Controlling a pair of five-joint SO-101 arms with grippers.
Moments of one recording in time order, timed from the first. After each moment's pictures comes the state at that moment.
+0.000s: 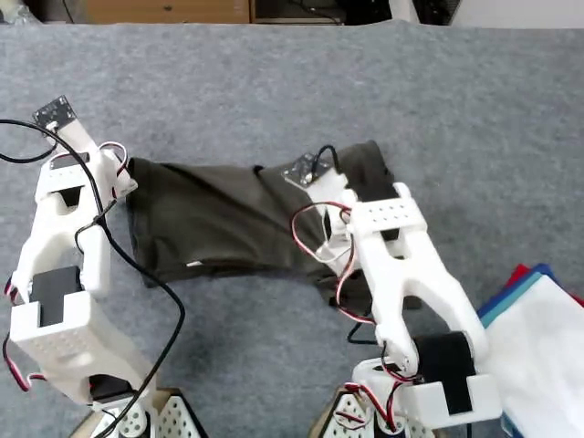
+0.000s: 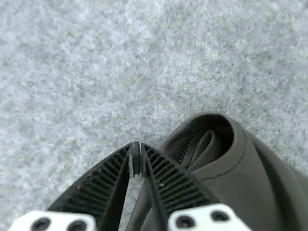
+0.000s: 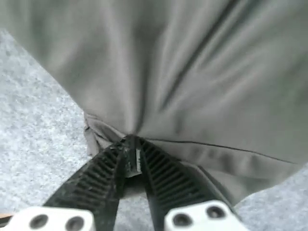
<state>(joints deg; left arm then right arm) -18.0 12.3 17.5 43.1 10.9 -12.7 -9.0 41.2 67.2 22.9</state>
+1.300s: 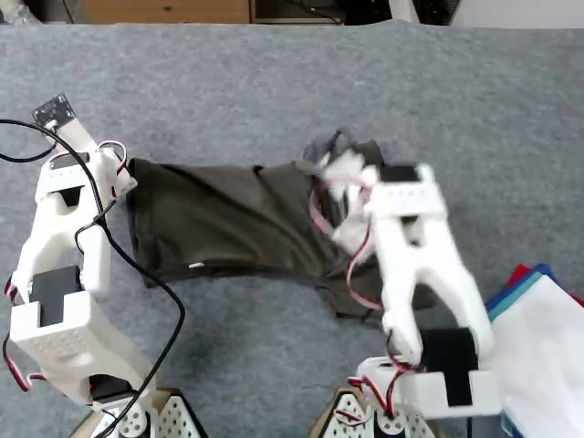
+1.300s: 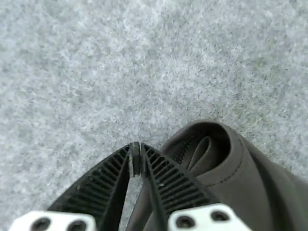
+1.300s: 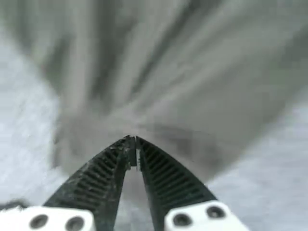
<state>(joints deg) -18.0 12.3 17.5 41.9 10.9 -6.3 -6.4 26.9 73.3 29.6</state>
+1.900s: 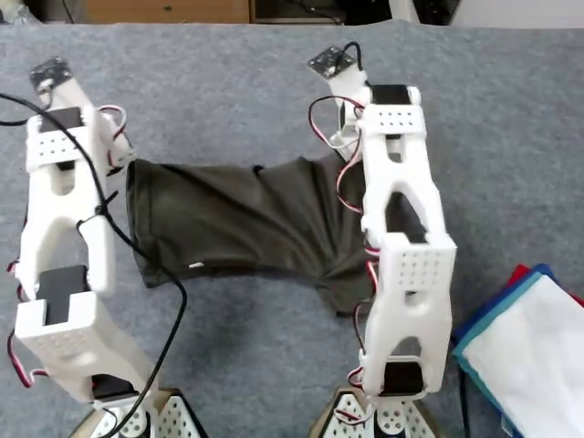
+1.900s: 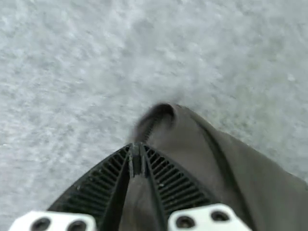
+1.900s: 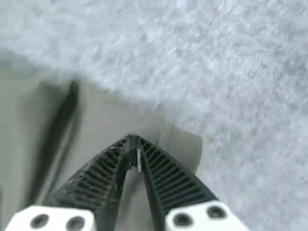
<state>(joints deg) -14.1 12.3 -5.5 68.4 11.5 -4.6 45.5 -38.4 75.5 23.3</state>
